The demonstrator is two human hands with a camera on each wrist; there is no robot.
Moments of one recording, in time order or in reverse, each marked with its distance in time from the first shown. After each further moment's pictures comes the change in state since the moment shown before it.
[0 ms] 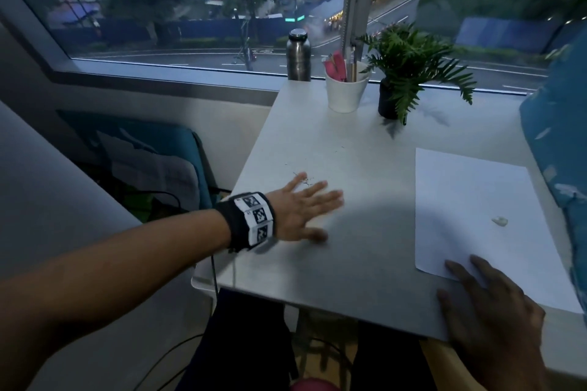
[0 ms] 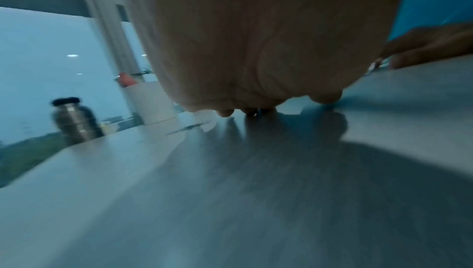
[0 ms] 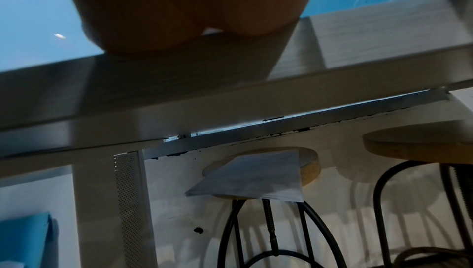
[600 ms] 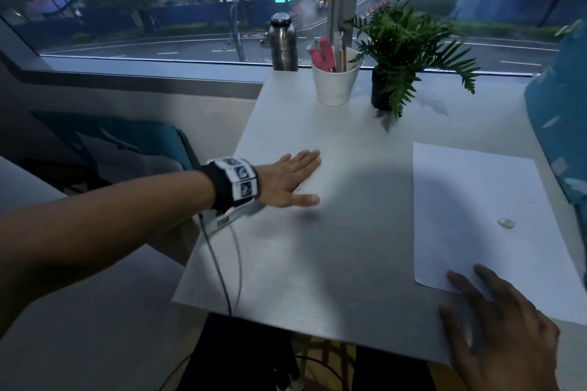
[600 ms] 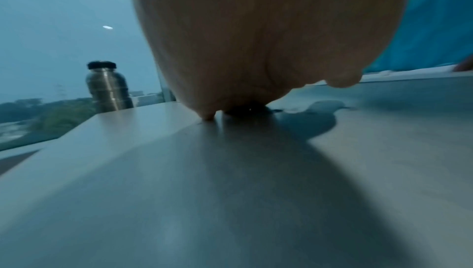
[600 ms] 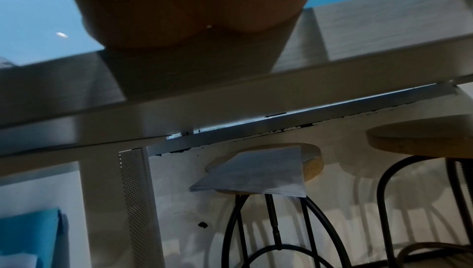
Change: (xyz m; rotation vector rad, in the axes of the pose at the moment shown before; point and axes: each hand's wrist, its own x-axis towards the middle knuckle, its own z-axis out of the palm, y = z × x) left_hand 0.048 -0.066 -0.018 -0.351 -0.144 -0.092; right_hand 0.004 0.001 0.001 0.023 -0.021 0.034
